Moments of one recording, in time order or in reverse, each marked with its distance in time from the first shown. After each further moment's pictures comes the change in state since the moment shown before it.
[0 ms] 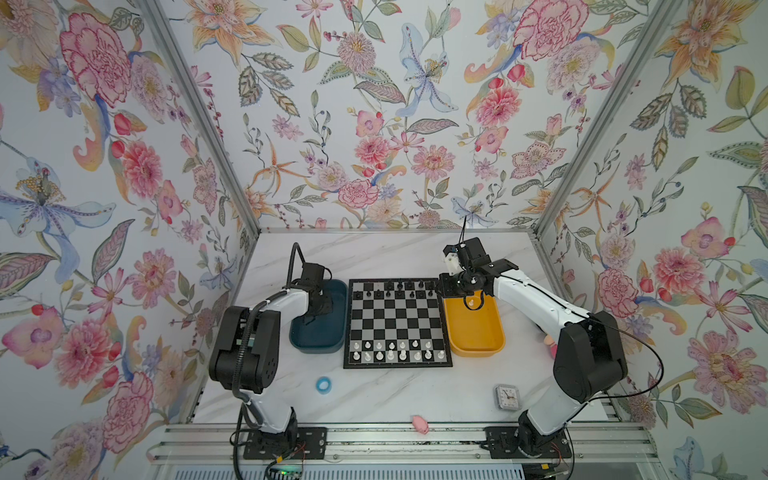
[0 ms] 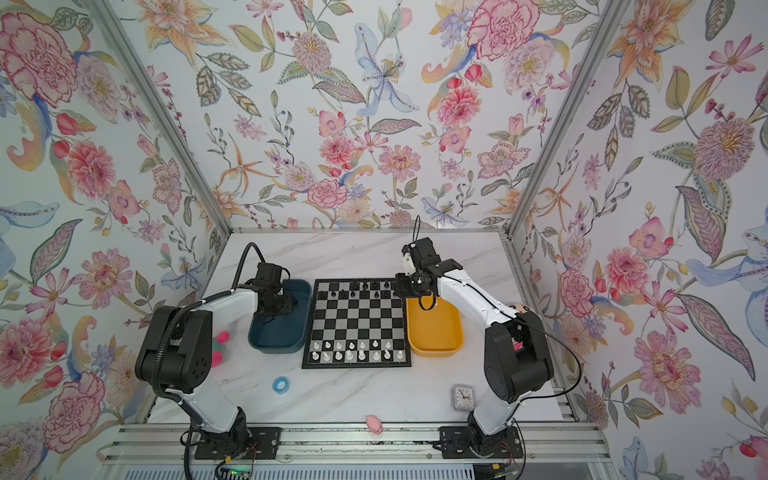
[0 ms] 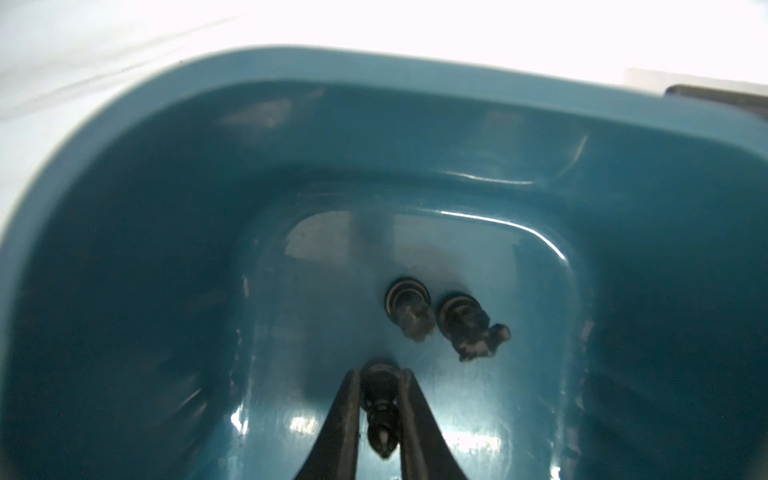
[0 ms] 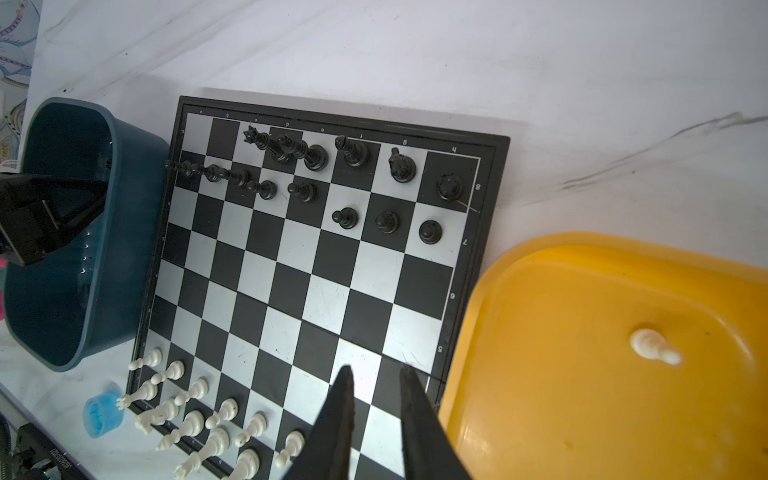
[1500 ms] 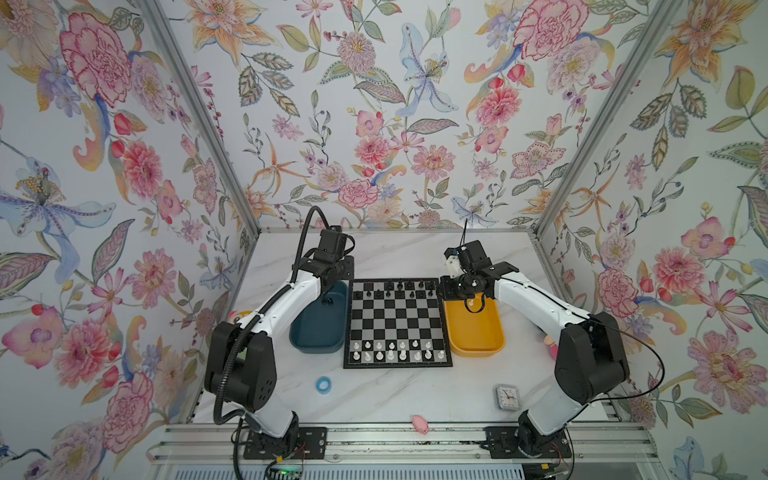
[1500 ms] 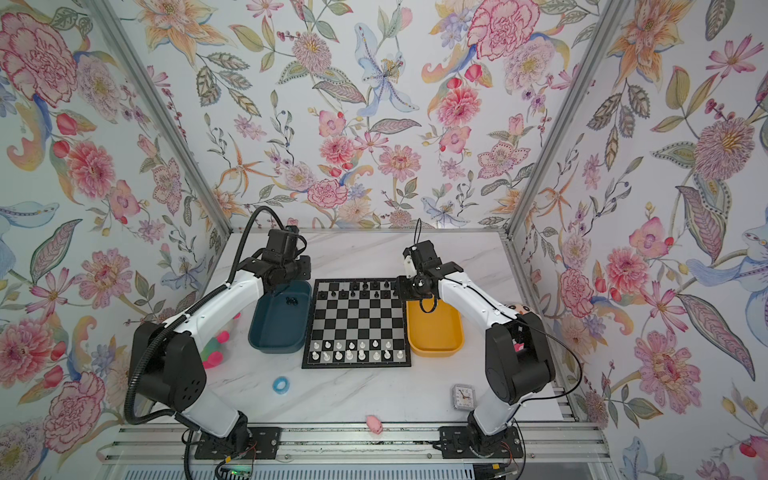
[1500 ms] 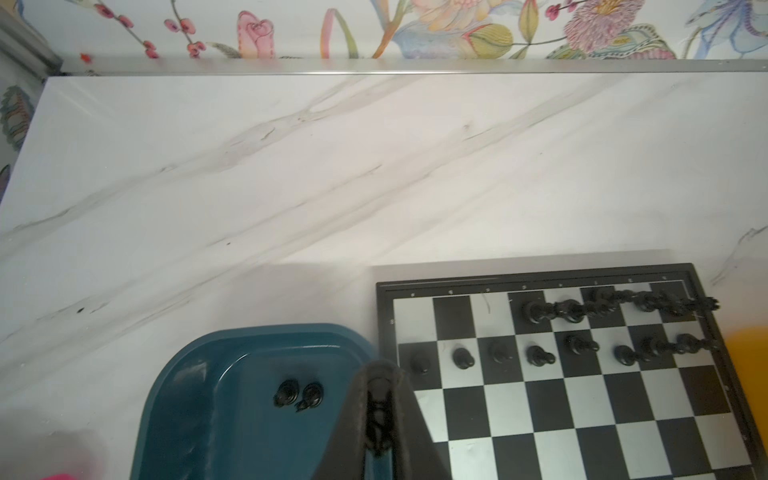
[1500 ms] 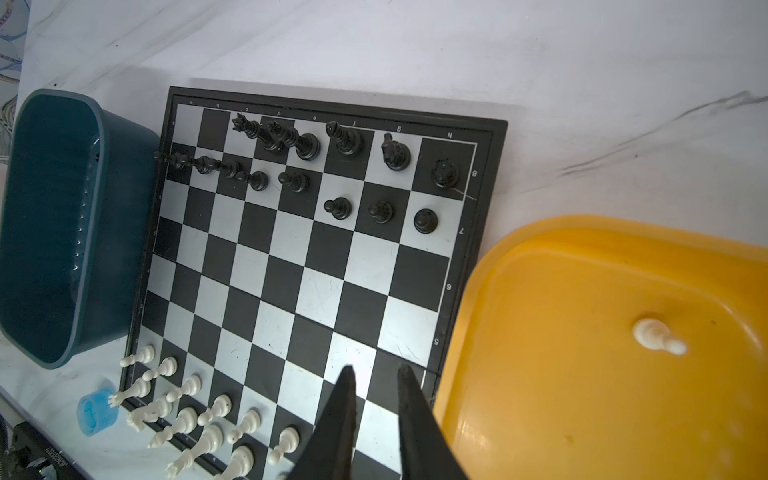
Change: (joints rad) left arm -0.222 -0.071 0.363 -0.122 -0.078 0.016; right arm -0.006 -0.012 -0.040 0.018 -0.003 0.001
